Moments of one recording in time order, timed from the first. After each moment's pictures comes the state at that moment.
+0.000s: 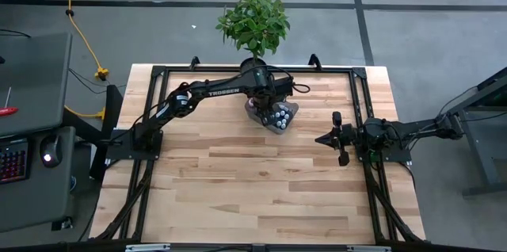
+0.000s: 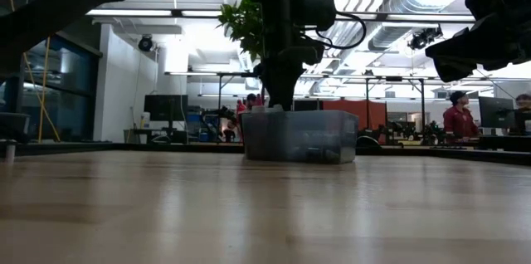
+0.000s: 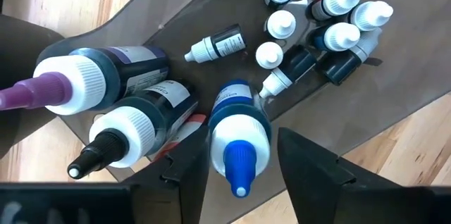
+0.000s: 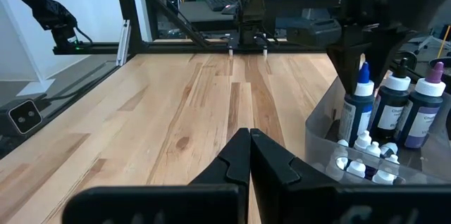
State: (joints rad) left arm 0.23 2.34 2.31 -1.34 -0.13 -0.08; right arm 0.12 0.16 0.01 0.04 0.06 0.04
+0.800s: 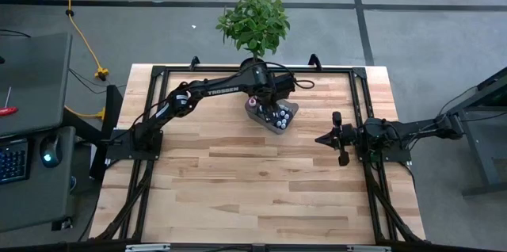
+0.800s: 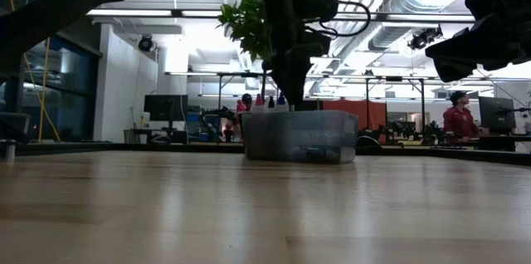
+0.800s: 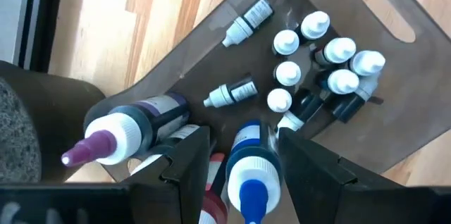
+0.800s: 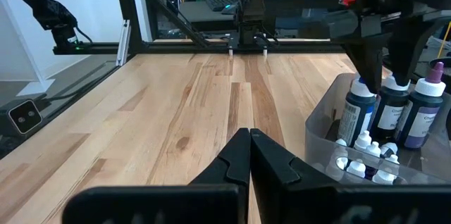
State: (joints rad) left arm 0.24 2.34 2.34 -1.25 -0.17 0.00; right arm 0.12 0.16 0.01 0.04 0.06 0.04
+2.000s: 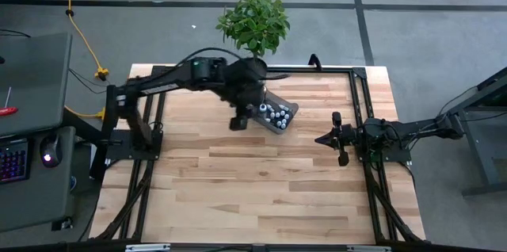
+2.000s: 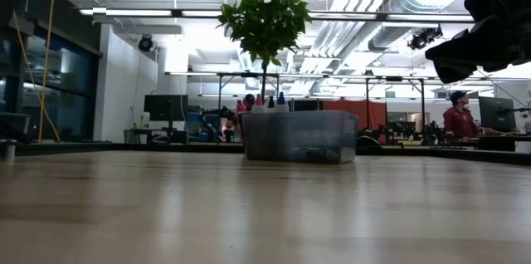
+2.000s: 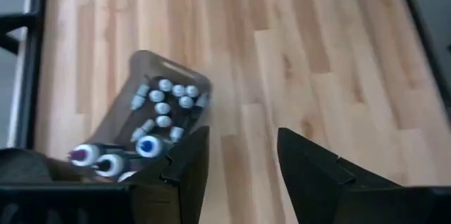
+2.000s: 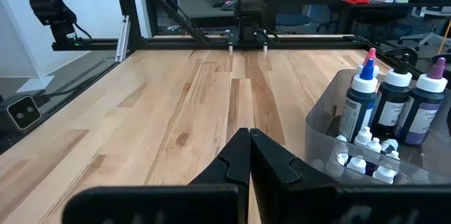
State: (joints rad) left arm 0.12 1.81 2.11 -1.20 0.13 0.21; right arm 0.12 0.18 0.01 0.04 0.06 0.04
